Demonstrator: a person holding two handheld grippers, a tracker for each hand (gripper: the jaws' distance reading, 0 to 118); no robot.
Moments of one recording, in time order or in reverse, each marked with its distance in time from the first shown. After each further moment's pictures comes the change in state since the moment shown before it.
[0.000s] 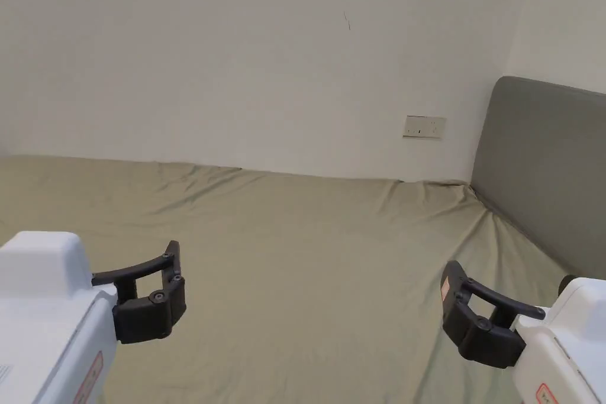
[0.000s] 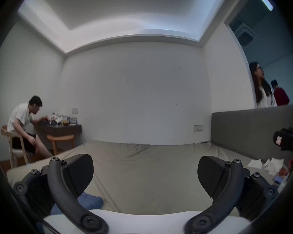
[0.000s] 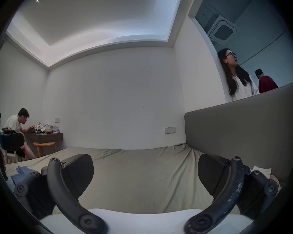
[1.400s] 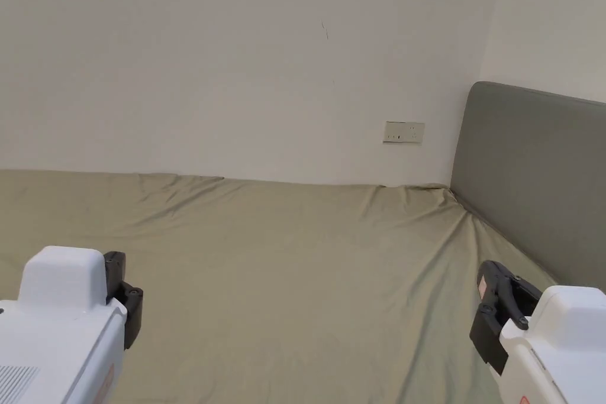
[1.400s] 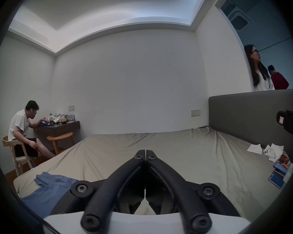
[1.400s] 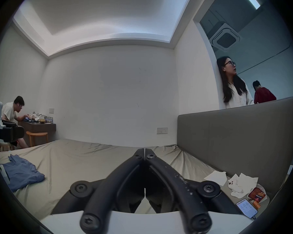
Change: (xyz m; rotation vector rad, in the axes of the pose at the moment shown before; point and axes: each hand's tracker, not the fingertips) left arm 0.018 -0.004 -0.012 -0.129 -0.036 -0.062; right arm 0.003 0.006 0.018 -0.015 -0.060 0.089
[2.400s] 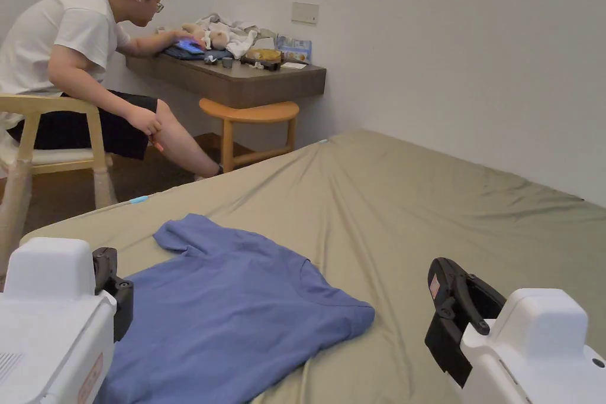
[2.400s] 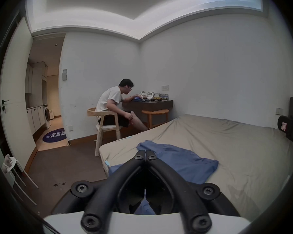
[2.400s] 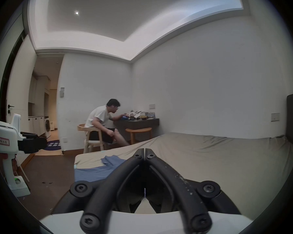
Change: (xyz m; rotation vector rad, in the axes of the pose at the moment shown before) left arm -0.234 -0.063 0.183 -0.181 0.818 0.135; right arm -0.332 -0.012 -0.020 -0.079 0.984 -0.084
